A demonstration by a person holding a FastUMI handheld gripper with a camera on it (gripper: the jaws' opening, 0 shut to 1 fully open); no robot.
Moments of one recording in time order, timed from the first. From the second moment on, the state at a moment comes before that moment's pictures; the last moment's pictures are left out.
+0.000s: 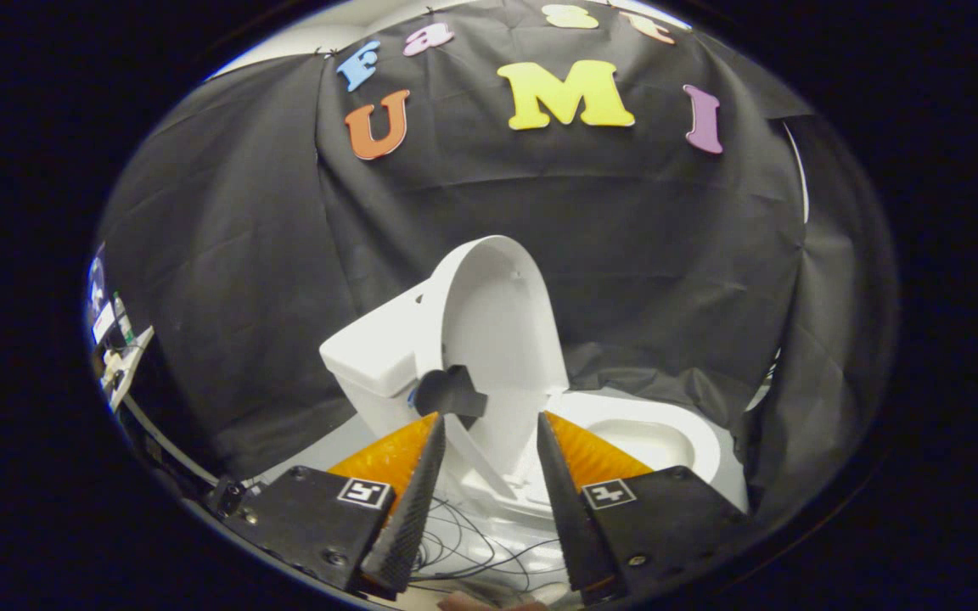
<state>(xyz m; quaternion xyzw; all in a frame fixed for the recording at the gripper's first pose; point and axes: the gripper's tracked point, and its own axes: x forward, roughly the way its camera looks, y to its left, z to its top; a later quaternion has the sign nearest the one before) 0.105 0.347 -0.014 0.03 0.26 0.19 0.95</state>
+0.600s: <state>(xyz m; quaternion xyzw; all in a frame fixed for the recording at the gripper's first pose) 0.067 0.197 0.043 0.00 0.04 0.15 0.99</state>
